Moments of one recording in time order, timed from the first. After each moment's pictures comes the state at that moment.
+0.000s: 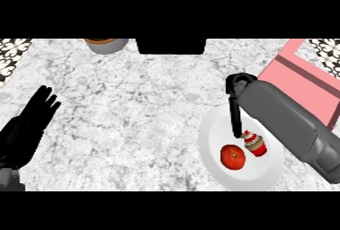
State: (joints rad) left arm -0.01 0.42 0.03 -1.63 0.41 0.06 0.21; right arm -1.00 -0.40 0.81 -0.80 -0.17 0.70 1.08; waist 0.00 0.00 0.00
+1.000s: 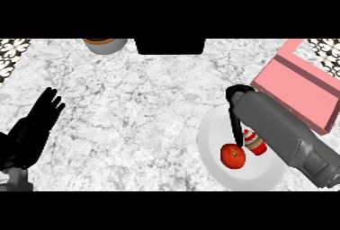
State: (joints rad) left arm -0.02 0.37 0.04 -1.61 0.35 0.06 0.20; right arm -0.95 -0.35 0.84 -0.69 -0.06 0.74 1.05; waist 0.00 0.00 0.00
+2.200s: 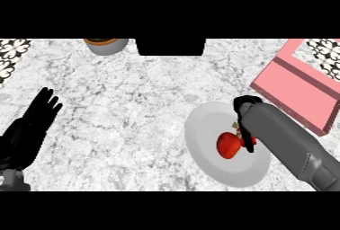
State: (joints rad) left arm -0.01 0.35 0.08 -1.63 0.34 0.02 0.23; right arm -0.83 -0.39 0.80 -0.78 0.03 0.77 1.04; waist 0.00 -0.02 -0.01
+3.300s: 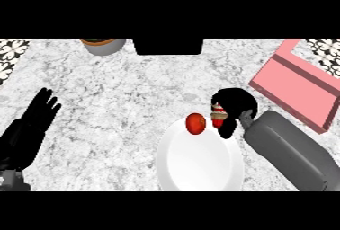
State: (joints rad) left arm -0.01 0.32 0.11 -1.64 0.32 0.00 0.23; right arm -0.71 -0.44 0.71 -1.19 0.39 0.40 0.60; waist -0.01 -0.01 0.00
